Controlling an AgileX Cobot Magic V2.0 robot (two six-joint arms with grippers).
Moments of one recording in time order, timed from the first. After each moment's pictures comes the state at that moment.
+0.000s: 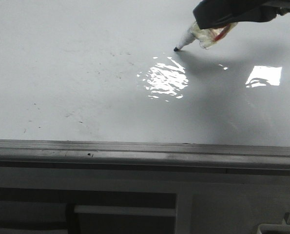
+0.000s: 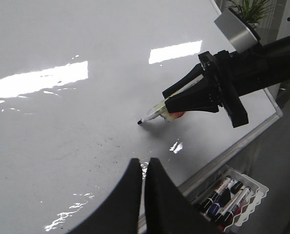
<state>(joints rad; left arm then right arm) -0.69 0.34 -0.42 -0.74 0.28 0.70 0.55 1.08 -0.69 0.32 0.07 -0.66</state>
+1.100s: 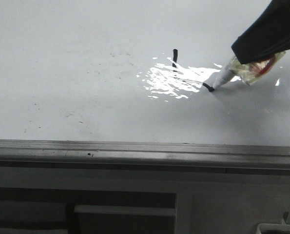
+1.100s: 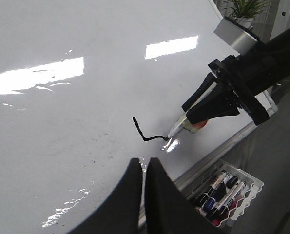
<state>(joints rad) -0.69 0.34 -0.42 -0.74 0.30 0.70 0.44 1.01 -0.69 0.36 0.42 -0.65</state>
